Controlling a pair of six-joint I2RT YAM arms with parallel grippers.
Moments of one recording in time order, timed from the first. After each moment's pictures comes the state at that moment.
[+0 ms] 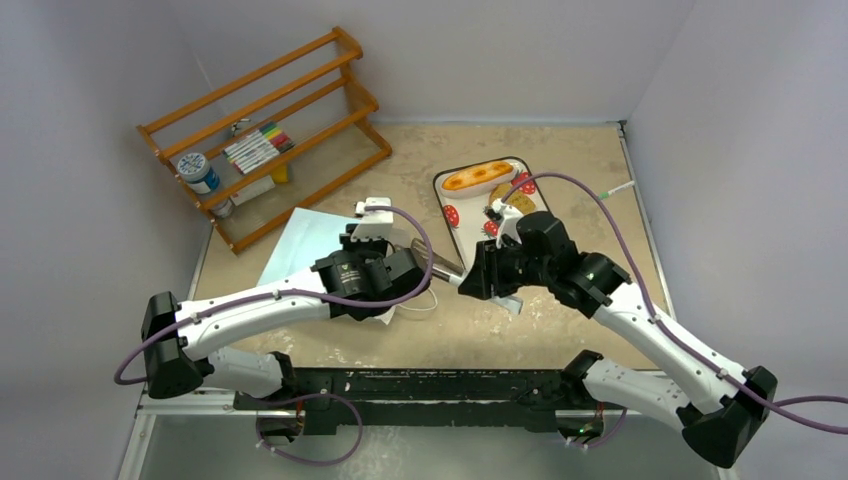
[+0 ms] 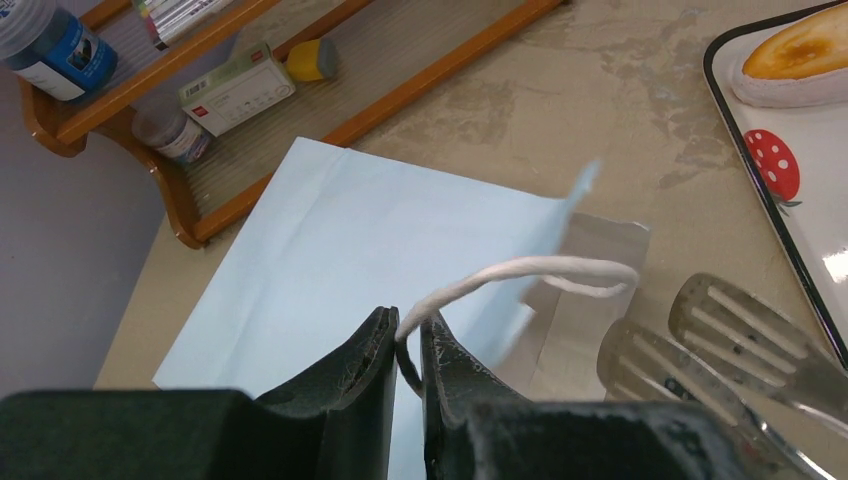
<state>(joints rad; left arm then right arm) -1.15 1.30 1.15 -1.00 -1.22 -0.86 0.70 0.95 0.93 -0.67 -0.25 0.52</state>
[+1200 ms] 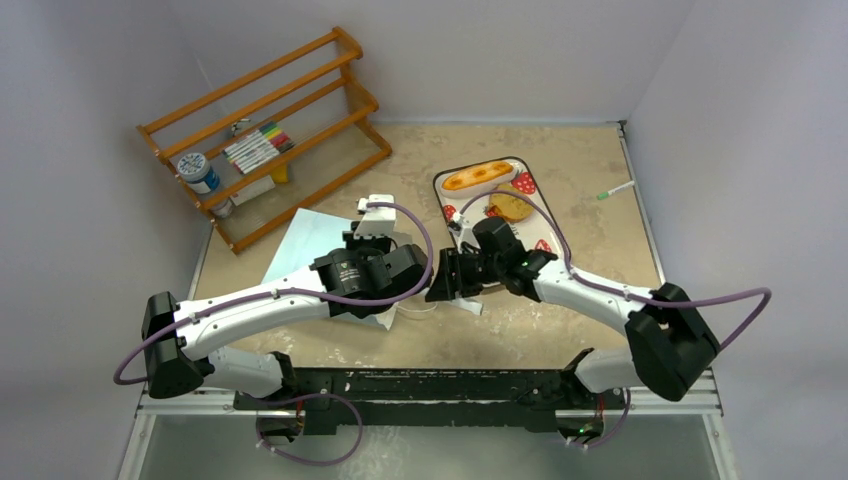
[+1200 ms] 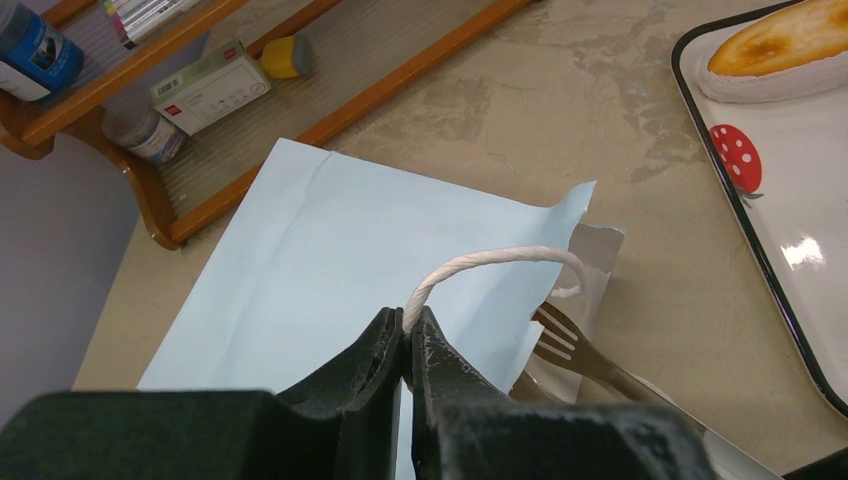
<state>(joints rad) -1.15 1.30 1.18 -0.97 -1.19 -0.83 0.70 1.35 0.73 -0.16 -0.47 0.61</state>
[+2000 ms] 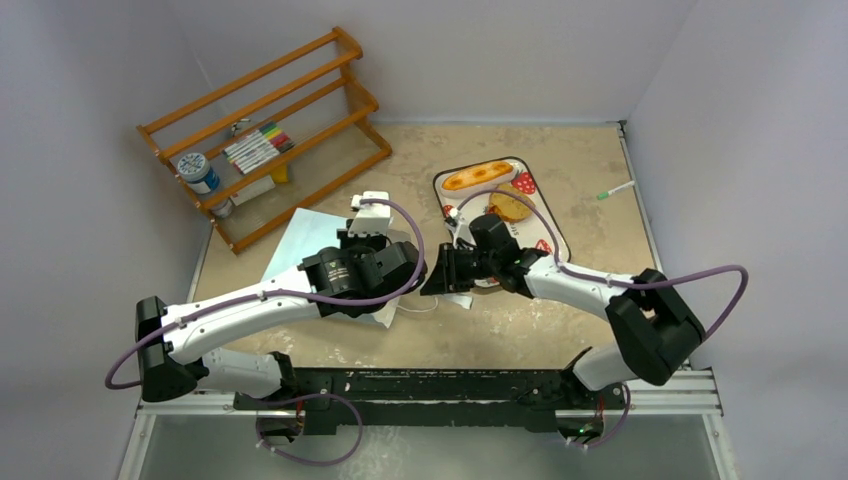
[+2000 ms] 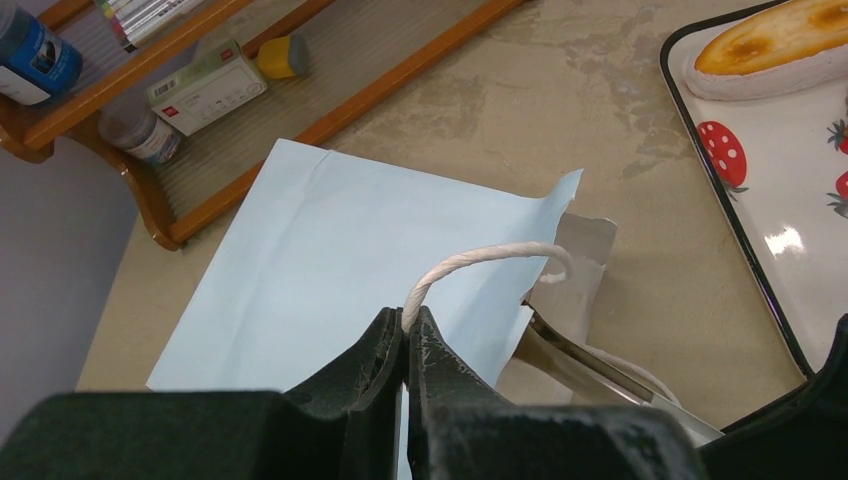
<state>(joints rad) -1.15 1.26 1.21 -0.99 -1.16 -0.80 0.69 1.44 0.73 0.00 -0.52 0.69</state>
